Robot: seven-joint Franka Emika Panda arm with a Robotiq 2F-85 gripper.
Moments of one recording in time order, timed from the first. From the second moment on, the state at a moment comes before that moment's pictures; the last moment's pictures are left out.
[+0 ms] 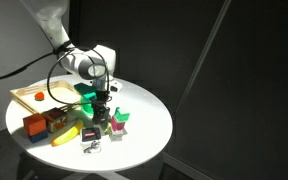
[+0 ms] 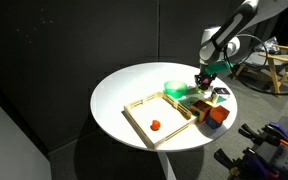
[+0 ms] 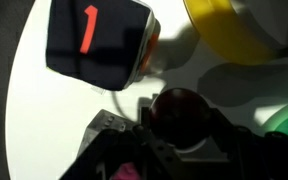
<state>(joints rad) -0.09 0.54 -0.16 -2.03 -0.03 2.52 0.21</state>
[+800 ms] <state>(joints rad) -0.09 0.57 -0.16 -2.03 -0.03 2.52 0.21</state>
